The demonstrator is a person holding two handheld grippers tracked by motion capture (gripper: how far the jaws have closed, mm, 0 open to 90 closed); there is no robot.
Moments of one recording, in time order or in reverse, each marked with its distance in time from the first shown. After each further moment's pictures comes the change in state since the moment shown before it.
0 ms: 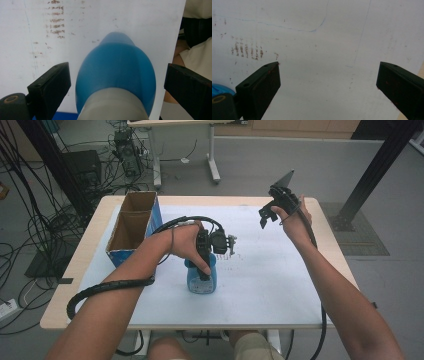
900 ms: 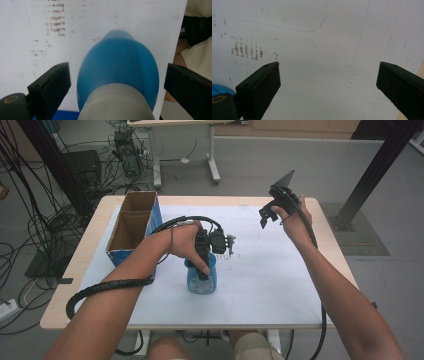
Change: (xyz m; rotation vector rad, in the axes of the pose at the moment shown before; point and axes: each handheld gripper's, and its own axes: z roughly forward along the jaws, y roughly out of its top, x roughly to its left) left arm 0.001 -0.001 0.000 0.007 0.002 -0.004; right arm 0.000 -0.001 -0.001 -0.002 -0.002 0.002
